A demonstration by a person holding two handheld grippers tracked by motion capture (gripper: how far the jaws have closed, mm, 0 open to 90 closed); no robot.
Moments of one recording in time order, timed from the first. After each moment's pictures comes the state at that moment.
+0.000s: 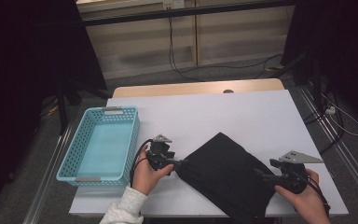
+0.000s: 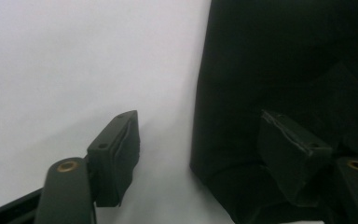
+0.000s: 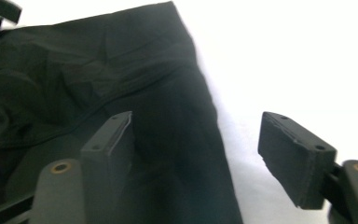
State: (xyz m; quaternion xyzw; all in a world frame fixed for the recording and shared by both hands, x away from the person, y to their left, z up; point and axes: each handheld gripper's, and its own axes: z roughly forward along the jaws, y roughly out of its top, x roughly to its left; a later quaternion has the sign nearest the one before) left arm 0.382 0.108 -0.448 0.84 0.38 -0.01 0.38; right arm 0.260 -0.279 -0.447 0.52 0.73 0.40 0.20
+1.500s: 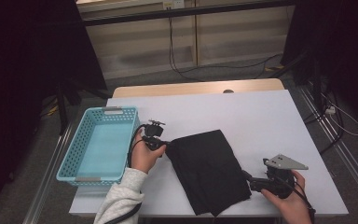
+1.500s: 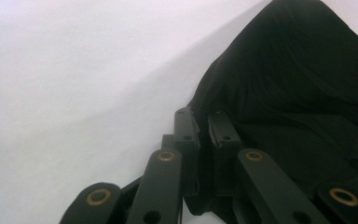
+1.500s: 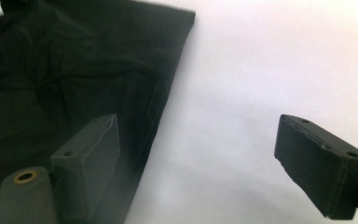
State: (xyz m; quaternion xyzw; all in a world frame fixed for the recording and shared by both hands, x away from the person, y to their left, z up) left arm 0.434 0.118 -0.432 0.83 0.45 0.00 0.33; right arm 0.257 -0.245 -0.454 0.51 0.72 0.40 0.24
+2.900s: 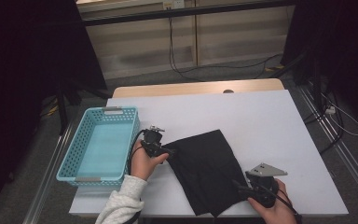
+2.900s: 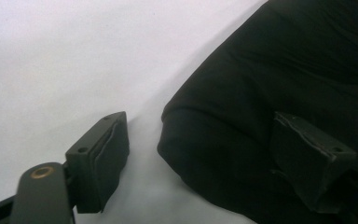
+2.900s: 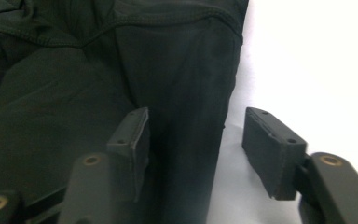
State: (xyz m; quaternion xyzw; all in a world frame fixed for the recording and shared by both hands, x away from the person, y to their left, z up) left arm 0.425 0.122 -0.450 0.84 0.44 0.06 0.32; right arm 0.247 -0.206 -0.468 0.51 0.75 0.36 0.19
